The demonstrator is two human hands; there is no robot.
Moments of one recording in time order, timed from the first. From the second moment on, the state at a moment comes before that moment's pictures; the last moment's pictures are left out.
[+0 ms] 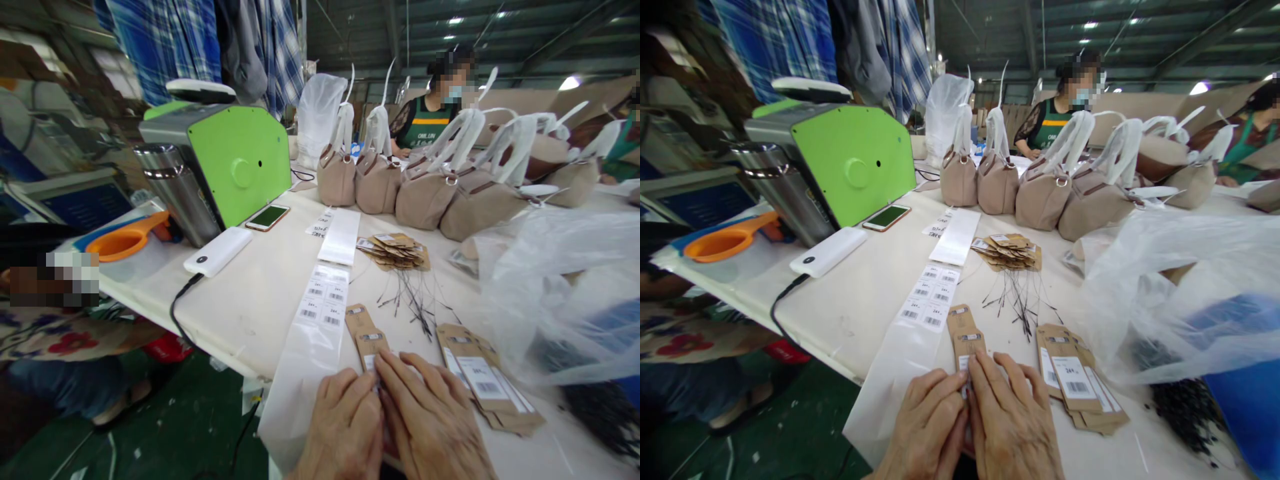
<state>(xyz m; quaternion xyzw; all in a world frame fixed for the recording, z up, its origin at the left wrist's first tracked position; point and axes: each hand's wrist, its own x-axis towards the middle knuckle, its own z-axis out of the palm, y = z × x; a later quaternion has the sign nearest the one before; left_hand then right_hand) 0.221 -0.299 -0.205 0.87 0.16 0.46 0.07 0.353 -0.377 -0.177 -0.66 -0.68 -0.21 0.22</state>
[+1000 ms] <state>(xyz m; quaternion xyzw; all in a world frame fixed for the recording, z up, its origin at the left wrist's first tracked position) 0.218 -0.296 -0.206 0.87 0.13 0.47 0.06 0.364 -0.393 -0.176 -0.69 -0.63 -0.13 0.32</state>
